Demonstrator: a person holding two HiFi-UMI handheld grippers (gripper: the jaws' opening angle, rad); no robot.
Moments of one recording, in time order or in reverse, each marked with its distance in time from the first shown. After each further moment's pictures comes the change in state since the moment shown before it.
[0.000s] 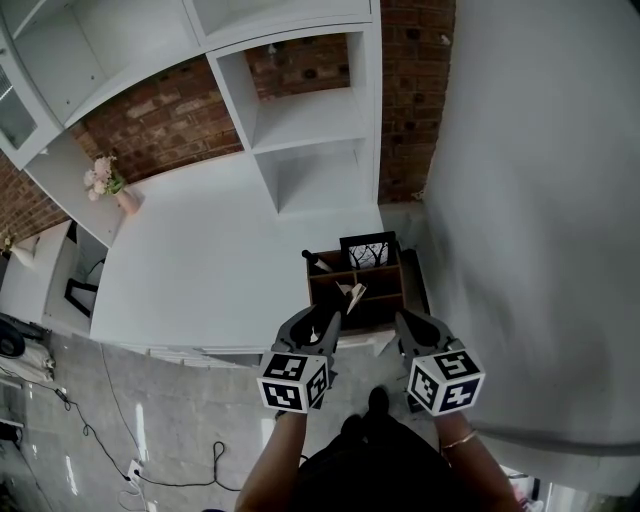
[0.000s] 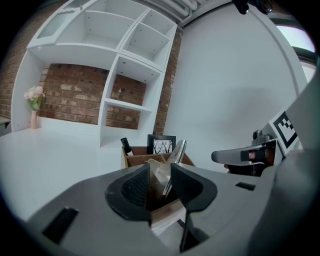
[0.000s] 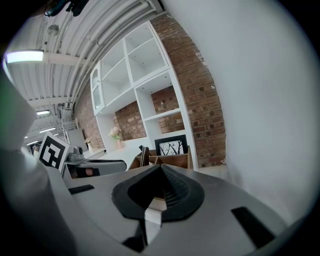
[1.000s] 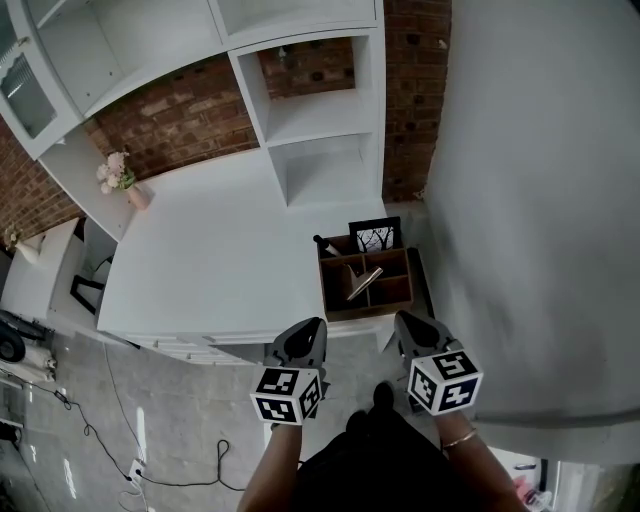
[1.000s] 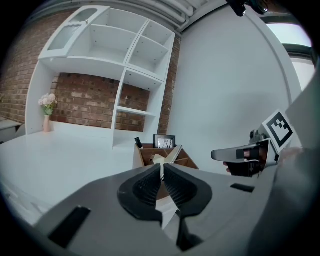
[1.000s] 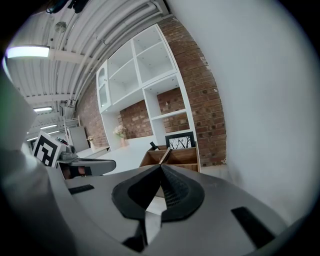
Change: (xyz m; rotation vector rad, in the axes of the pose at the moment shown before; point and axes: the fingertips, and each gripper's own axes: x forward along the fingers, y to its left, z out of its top) left arm -0.077 0.003 -0.018 0.010 -0.032 0.051; right arm -0.033 0.040 -0.019 -0.030 -0.007 0.000
